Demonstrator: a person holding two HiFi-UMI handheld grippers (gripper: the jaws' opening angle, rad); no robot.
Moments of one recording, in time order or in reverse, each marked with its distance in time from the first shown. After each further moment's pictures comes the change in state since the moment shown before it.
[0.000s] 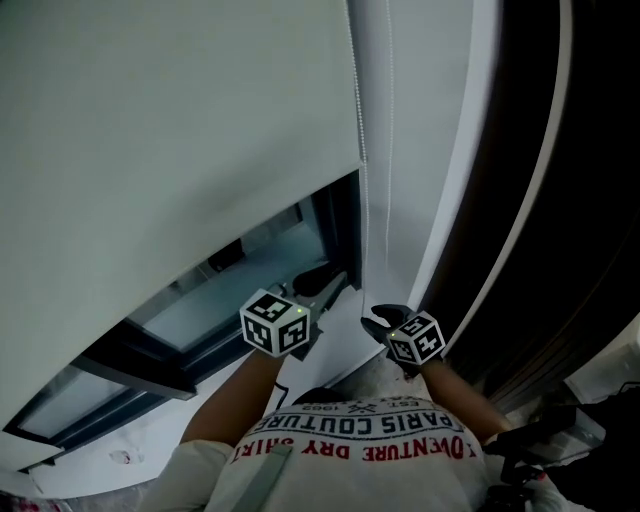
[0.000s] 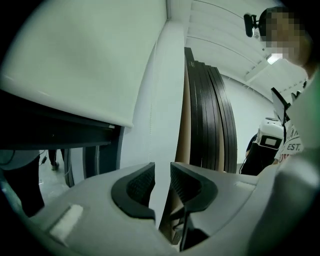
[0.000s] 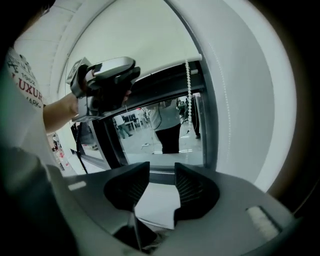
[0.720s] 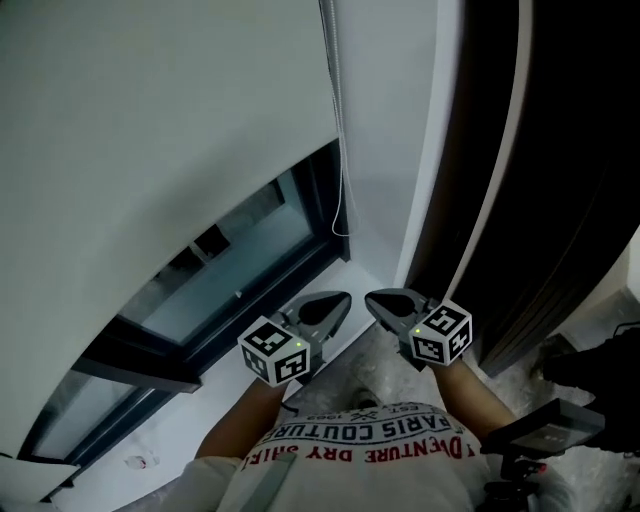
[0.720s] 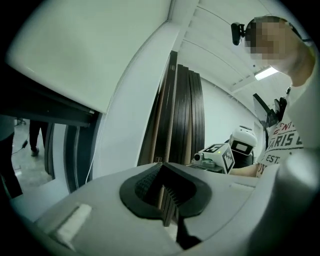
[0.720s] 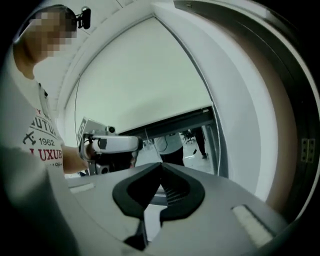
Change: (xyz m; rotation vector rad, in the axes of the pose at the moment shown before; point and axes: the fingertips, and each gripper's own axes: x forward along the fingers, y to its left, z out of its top) left arm -0.063 -0.109 -0.043 -0.067 0.040 -0.229; right arm -0.106 0.095 0.062 0.033 -0.286 0.017
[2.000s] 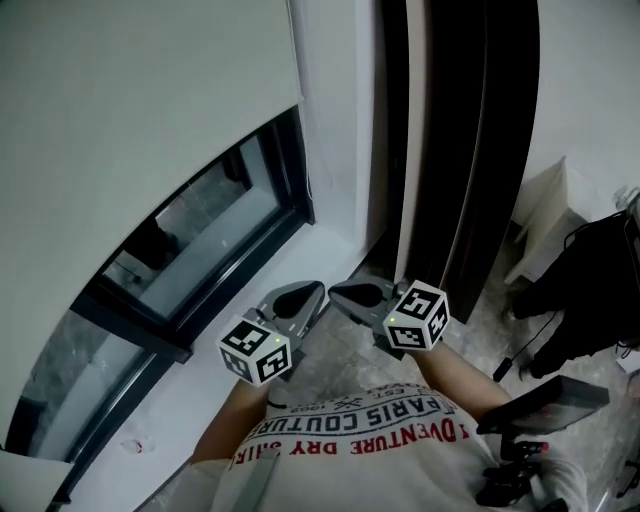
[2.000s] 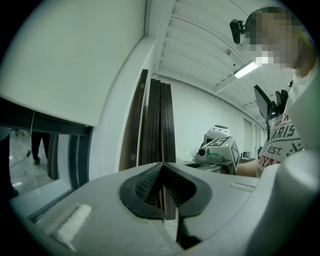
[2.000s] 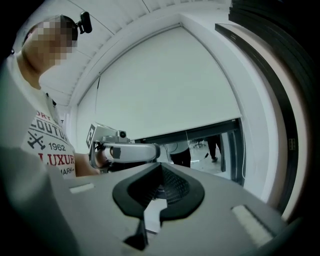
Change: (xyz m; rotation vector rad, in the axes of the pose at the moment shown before) left arm -0.173 -0.214 -0.037 0.123 -0.055 -0.044; right arm -0.111 0.277 -0.030 -0.102 -0.072 0.041
